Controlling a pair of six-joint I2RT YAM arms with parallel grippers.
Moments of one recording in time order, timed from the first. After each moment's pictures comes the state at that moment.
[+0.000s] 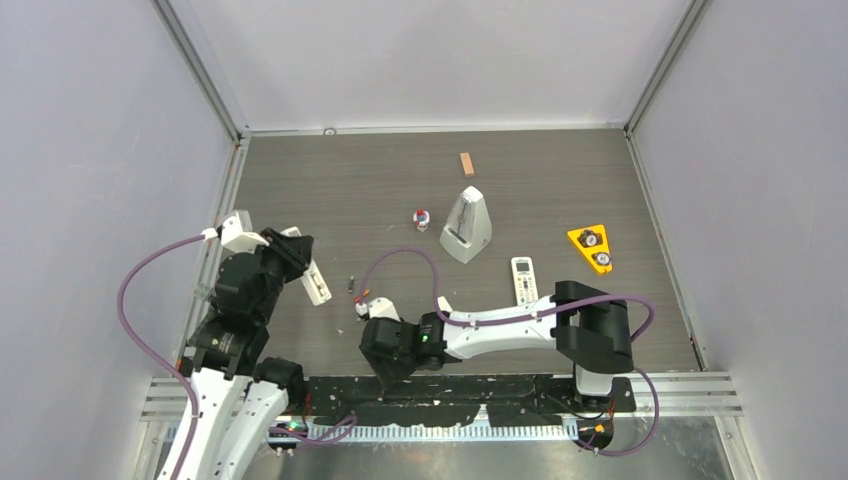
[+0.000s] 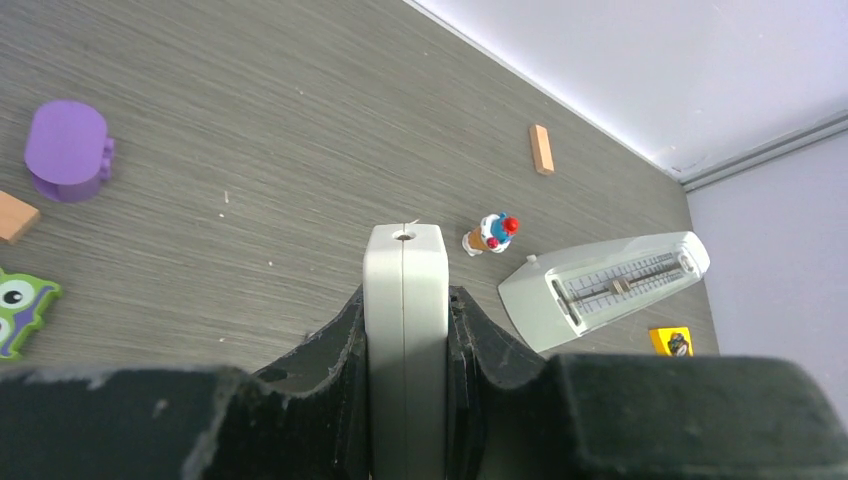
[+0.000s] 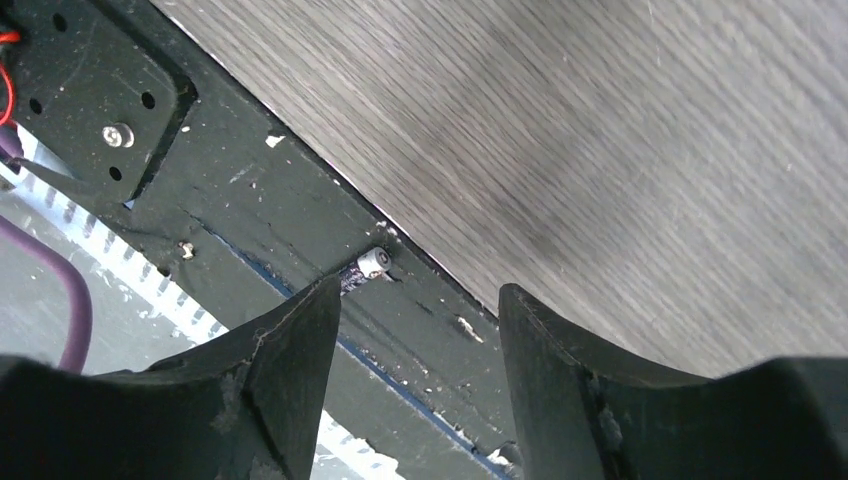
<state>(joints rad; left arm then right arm) -0.23 0.49 0.67 -0.42 -0.15 -0.67 1.43 1.79 1.16 -0.41 0.13 0.71</state>
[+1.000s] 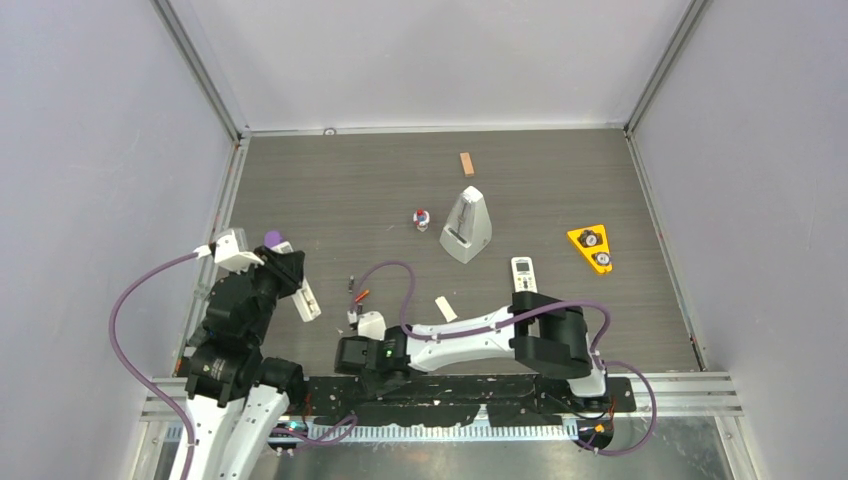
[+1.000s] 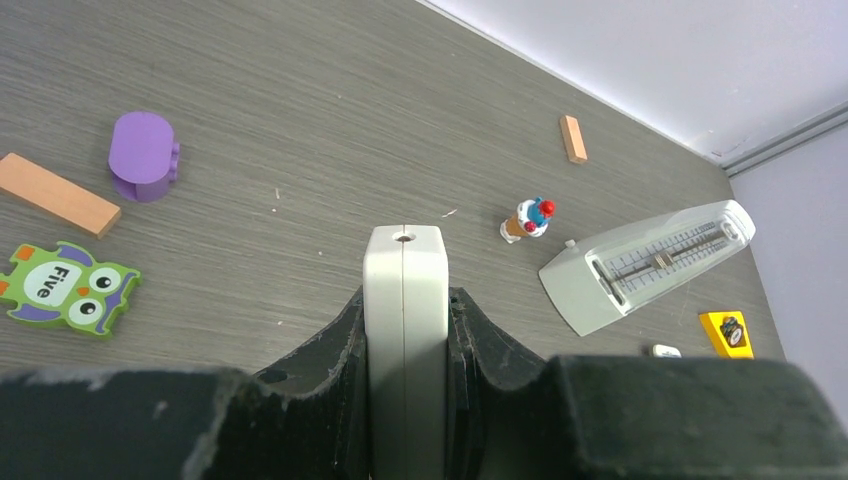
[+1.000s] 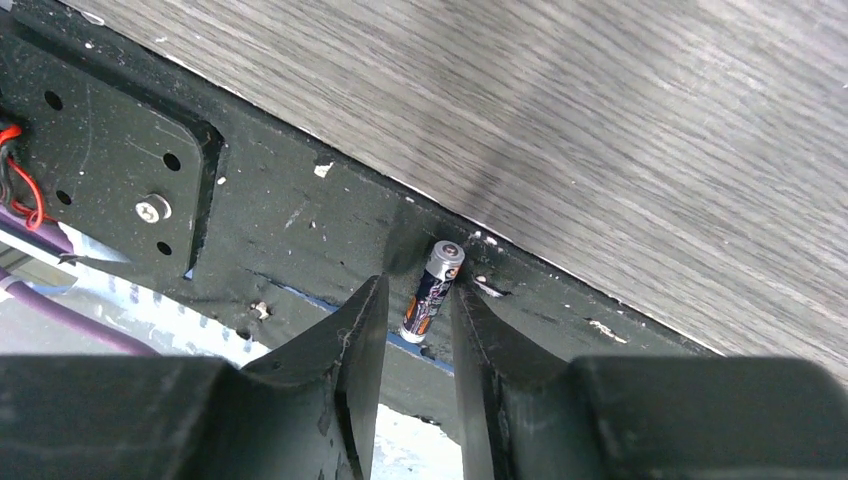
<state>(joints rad) -0.23 0.33 0.66 -0.54 -0.18 -0.55 1.51 1.99 1.38 -0.60 0.14 1.07</state>
